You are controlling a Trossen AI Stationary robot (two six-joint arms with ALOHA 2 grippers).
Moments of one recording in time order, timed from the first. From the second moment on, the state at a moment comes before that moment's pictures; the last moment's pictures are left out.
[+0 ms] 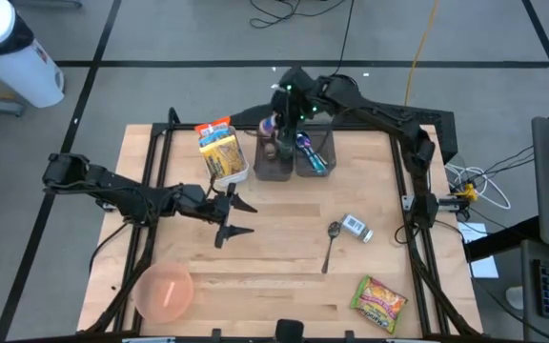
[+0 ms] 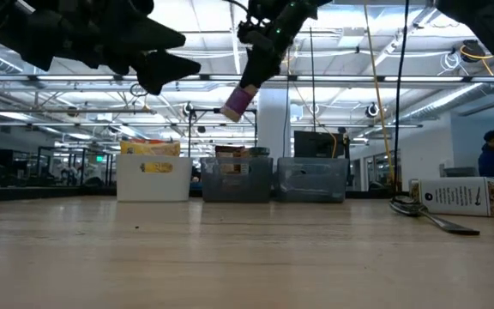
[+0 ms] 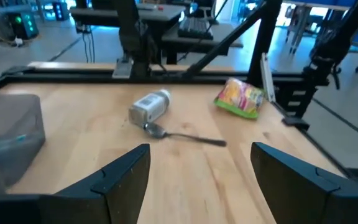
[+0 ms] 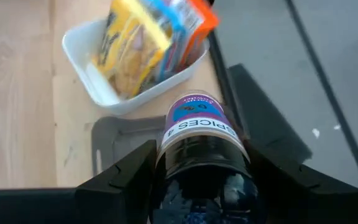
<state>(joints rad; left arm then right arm) -0.11 1.23 0.43 0.66 0.07 -0.06 -0.47 2.00 2.13 -0.96 -0.10 -0.28</state>
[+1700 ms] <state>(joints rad) -0.06 1.24 0.43 0.65 0.08 -0.11 -0.41 2.16 2.16 -1.24 -0.11 -0.30</state>
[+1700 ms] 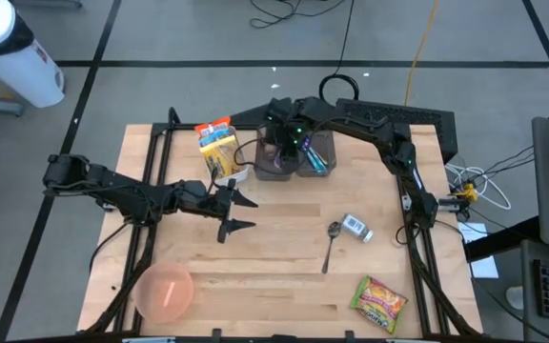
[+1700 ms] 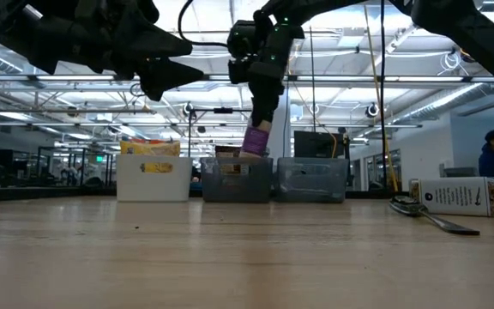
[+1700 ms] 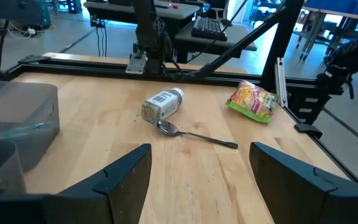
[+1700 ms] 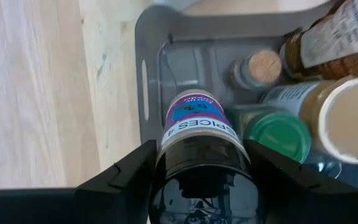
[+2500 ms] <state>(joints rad) -0.06 1.24 0.43 0.65 0.08 -0.10 -0.40 2.27 2.16 -1.26 -0.05 -0.41</state>
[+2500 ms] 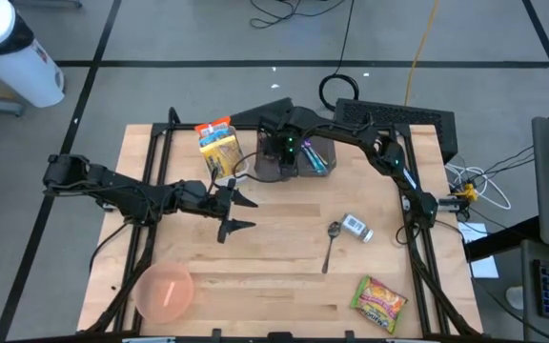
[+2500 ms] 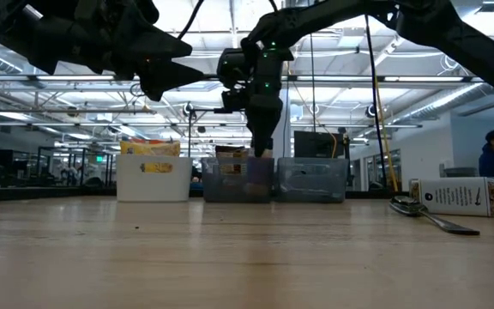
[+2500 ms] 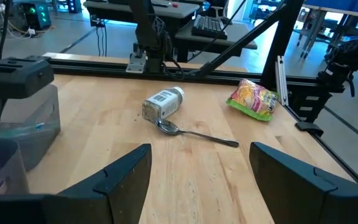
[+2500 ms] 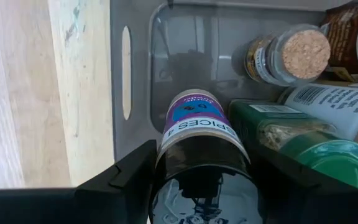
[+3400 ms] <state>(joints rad) -0.06 1.24 0.43 0.64 0.08 -0.10 -0.39 2.27 2.16 -1.23 -0.06 -0.43</state>
